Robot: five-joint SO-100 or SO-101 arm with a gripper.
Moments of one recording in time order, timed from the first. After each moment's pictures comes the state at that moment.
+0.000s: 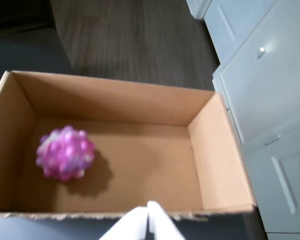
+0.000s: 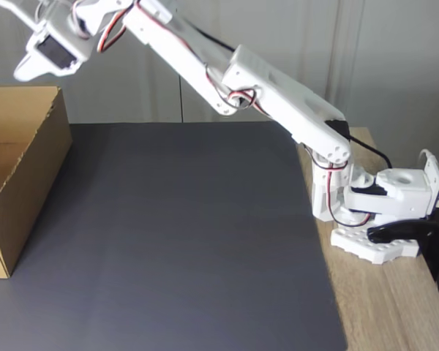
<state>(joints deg) 17.9 35.3 -10.5 72.3 193.4</state>
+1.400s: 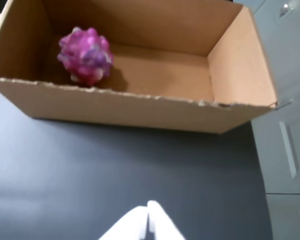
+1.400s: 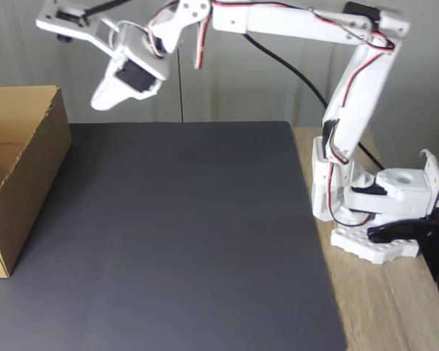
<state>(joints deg) 17.2 103.8 102.2 37.7 194.4</state>
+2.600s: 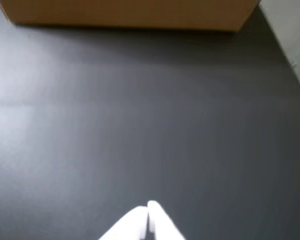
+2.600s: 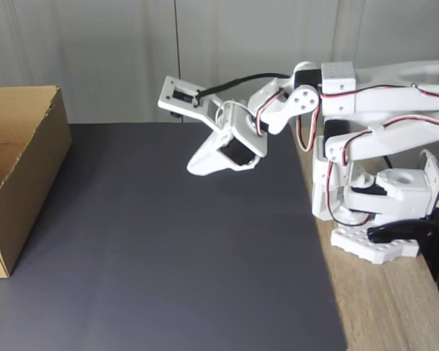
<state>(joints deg) 19.4 162.5 171.8 24.9 189.2</state>
